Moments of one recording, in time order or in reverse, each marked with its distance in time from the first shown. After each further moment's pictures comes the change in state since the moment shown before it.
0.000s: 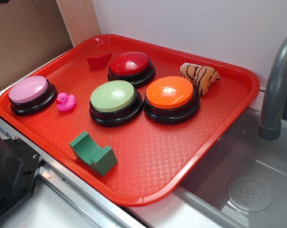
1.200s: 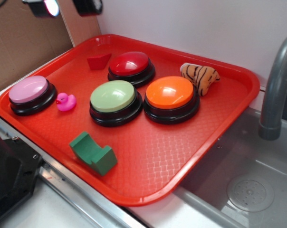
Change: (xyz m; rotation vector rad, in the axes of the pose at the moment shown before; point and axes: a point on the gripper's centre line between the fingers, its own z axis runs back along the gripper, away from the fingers) arm 0.118 0.056 -0.103 0.071 -0.078 0.514
